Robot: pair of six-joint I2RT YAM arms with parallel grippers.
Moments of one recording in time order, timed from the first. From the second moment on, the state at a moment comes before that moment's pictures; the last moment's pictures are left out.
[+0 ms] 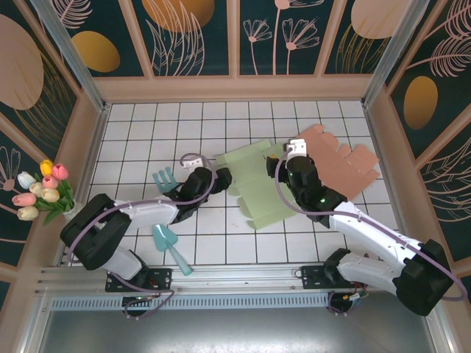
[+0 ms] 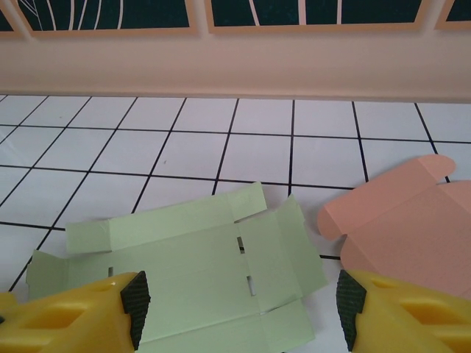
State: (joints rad) left arm -0.75 1.55 0.65 0.30 -0.31 -0.88; right arm 0.71 1.05 0.68 -0.03 0.44 0.26
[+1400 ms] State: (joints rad) left arm -0.75 1.57 0.39 1.11 -0.11 -0.05; right arm 0.59 1.41 1.30 -0.65 0.05 -0.75
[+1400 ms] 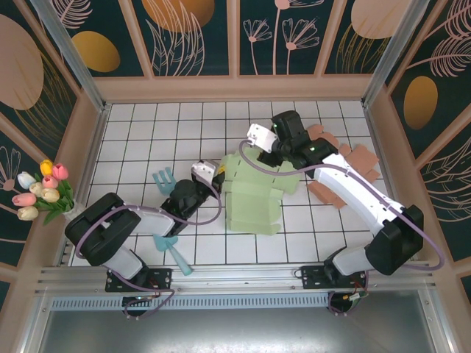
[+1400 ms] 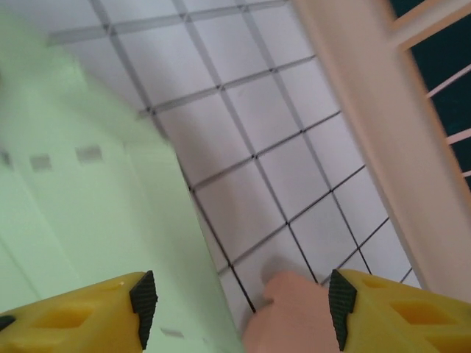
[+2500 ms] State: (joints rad) left arm -0.75 1.42 0.27 1.22 -0.04 0.07; right arm 0.47 1.42 1.31 -0.88 -0.14 -0.95
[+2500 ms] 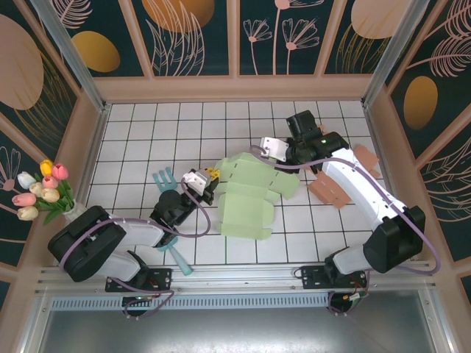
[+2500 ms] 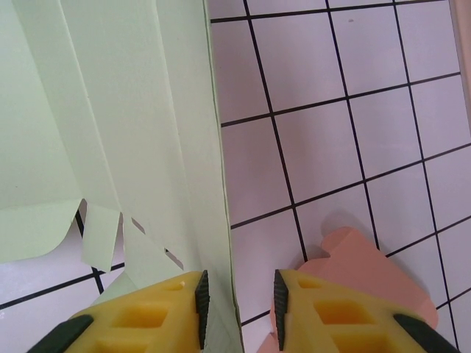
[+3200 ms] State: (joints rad) left arm -0.75 1.31 0.28 1.10 -0.25 -0.05; right arm 0.48 1.42 1.29 -0.90 -0.13 -0.97
